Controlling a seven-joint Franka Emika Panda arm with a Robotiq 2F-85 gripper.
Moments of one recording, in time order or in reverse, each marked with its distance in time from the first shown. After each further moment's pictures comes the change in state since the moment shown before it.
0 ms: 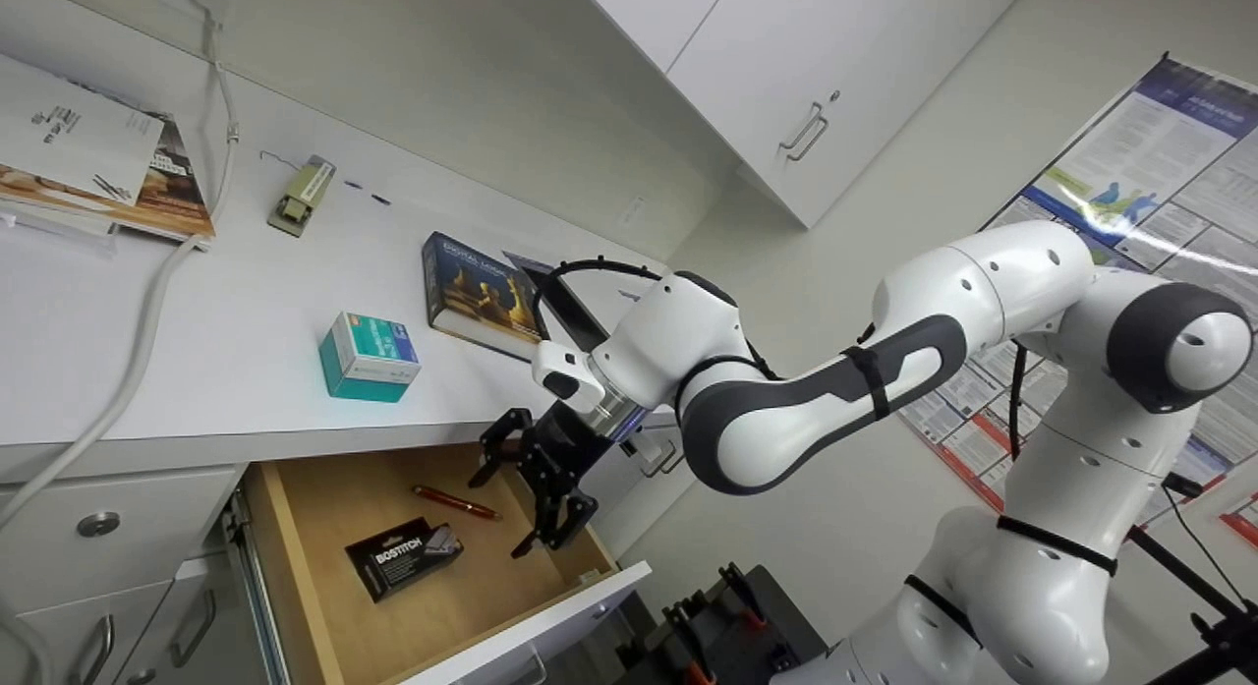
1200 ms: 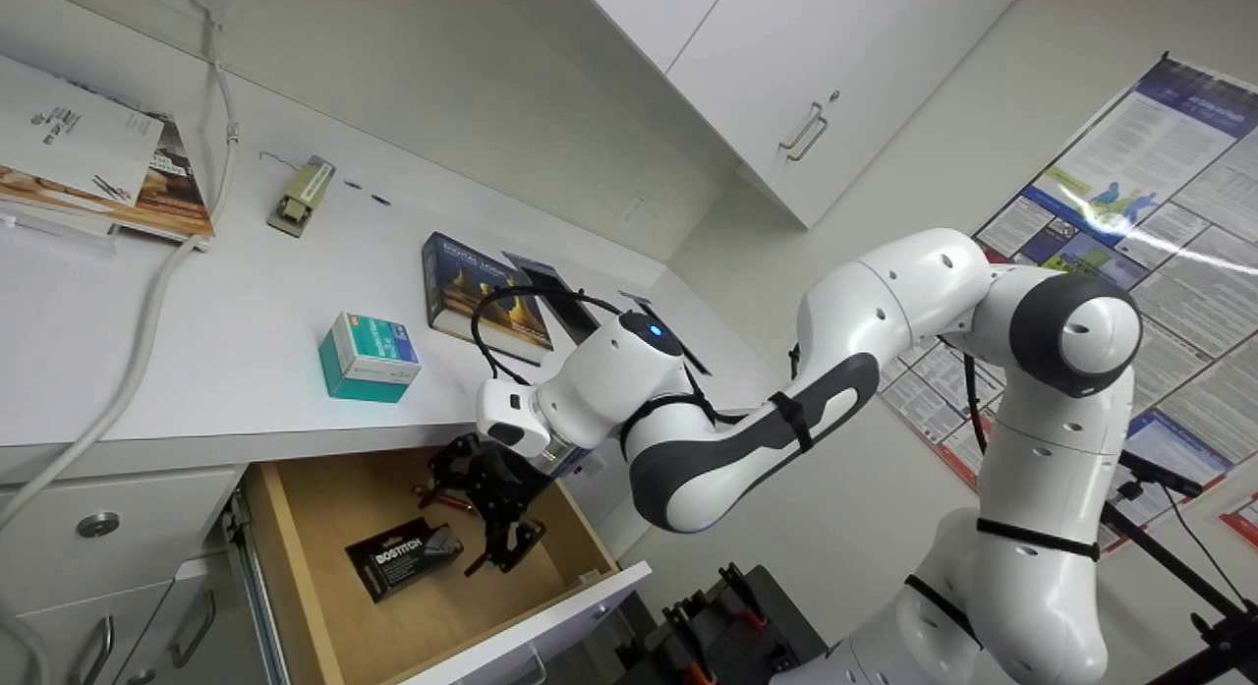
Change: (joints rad) arm -0.014 0.224 -0.022 0.115 -0.398 0.109 0.130
